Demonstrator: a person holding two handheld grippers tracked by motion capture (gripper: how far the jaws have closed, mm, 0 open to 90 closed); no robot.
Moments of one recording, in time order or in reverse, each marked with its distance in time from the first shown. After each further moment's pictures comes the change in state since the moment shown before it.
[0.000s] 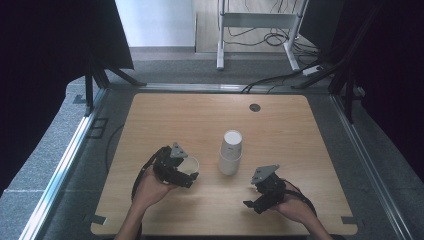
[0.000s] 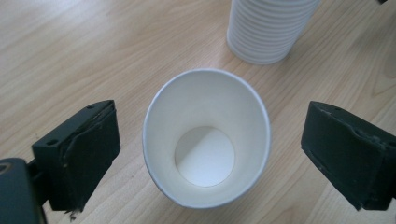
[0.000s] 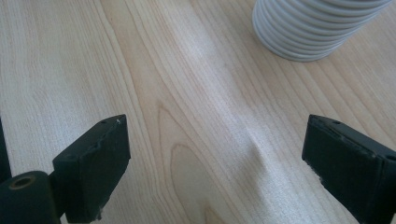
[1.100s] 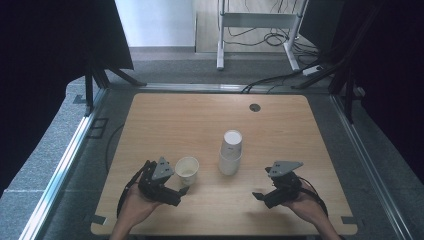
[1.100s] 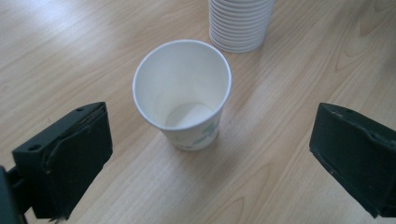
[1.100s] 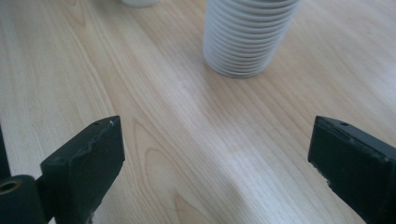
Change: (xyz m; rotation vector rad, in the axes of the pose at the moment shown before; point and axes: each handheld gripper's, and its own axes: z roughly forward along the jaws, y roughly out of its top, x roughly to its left) left arm -0.014 -0.045 -0.035 -0.093 0.008 0.053; right arm -0.014 -0.016 -0.039 -0.165 -0.083 0.096
